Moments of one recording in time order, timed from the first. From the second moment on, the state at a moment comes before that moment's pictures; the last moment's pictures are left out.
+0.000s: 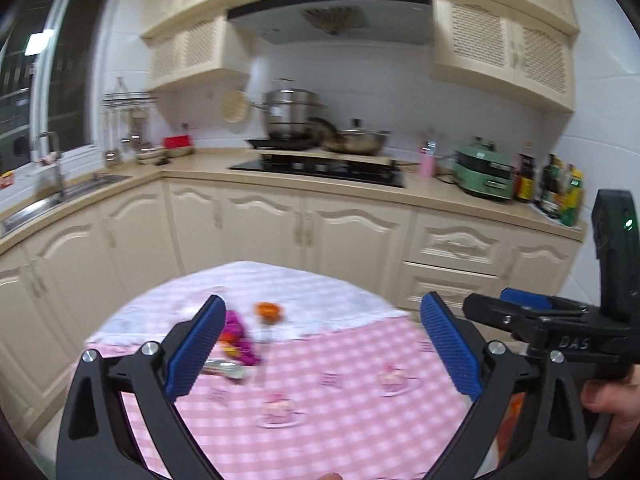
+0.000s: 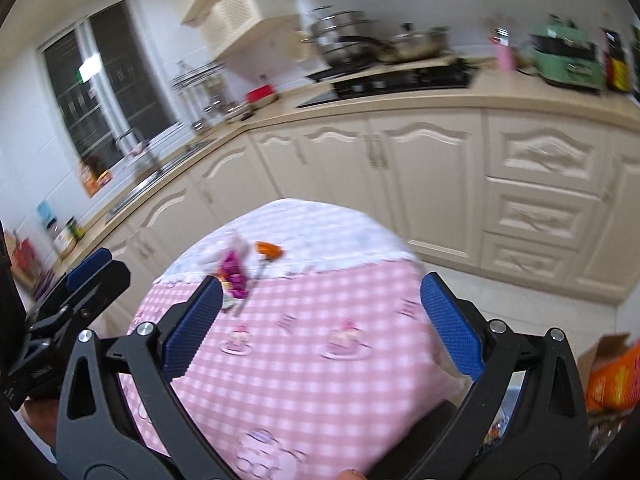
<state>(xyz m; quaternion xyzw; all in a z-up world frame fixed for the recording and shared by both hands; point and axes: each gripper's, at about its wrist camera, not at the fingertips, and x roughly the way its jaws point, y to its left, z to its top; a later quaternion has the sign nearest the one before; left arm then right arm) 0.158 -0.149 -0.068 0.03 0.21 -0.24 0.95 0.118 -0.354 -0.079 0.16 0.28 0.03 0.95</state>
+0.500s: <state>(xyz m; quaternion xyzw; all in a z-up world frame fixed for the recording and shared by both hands) 0.247 -0.051 -0.159 0.02 0.31 -0.16 0.94 0.232 -0.262 -0.120 0.10 0.34 0.09 0.93</state>
